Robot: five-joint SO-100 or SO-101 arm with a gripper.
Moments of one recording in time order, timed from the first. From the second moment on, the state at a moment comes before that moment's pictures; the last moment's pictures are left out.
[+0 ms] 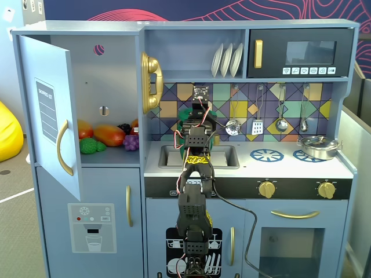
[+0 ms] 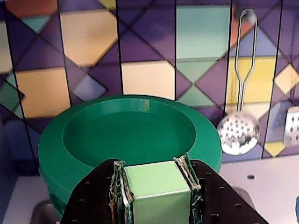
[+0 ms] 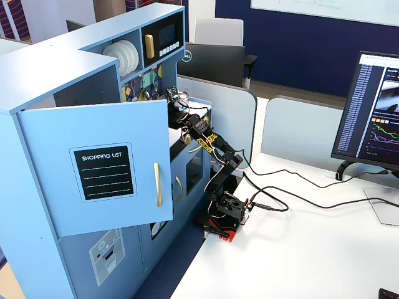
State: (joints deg) arm 4.3 119.9 84.4 29.5 -92.0
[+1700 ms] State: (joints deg) arm 6.1 119.3 85.8 28.0 -95.0
